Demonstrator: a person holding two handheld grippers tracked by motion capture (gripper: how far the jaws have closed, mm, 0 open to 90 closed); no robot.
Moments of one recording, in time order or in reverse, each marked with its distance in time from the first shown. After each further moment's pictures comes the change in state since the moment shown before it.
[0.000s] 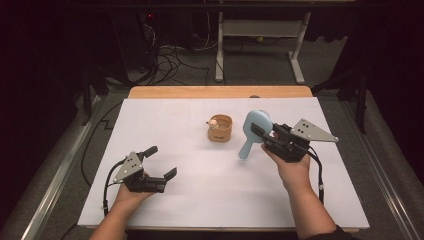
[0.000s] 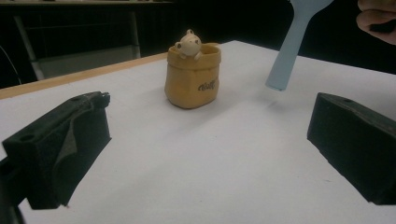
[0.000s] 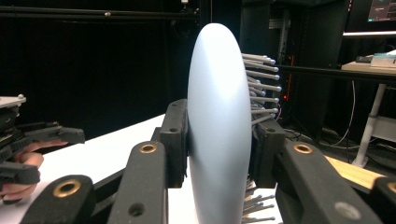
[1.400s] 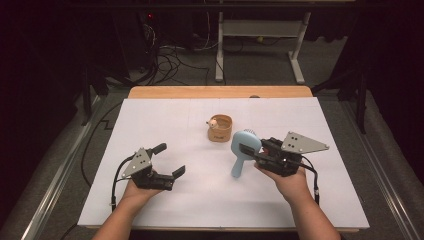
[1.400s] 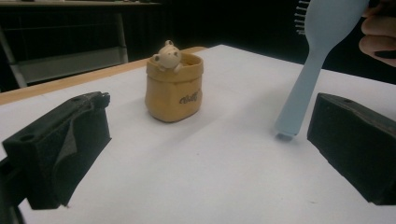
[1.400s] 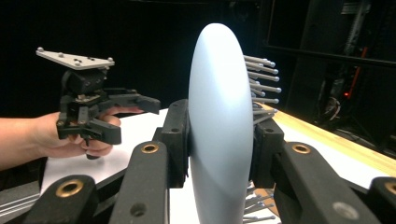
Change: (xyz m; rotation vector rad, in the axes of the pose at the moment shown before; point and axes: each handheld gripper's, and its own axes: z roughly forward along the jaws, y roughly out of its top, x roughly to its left) left arm -0.008 0.013 0.016 0.007 -0.037 0.006; right arm 0.026 -0.011 -0.007 0.065 0.219 -0.048
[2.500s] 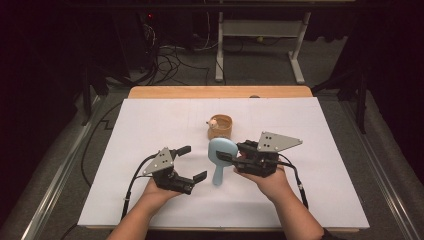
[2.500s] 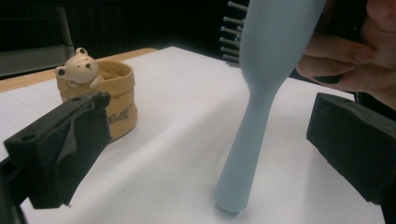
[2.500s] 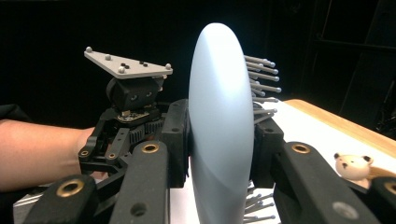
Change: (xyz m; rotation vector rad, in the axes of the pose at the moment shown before) left arm -0.031 0.012 0.044 0.004 -0.183 -0.022; right arm 0.020 0.004 0.044 0.023 0.187 0.007
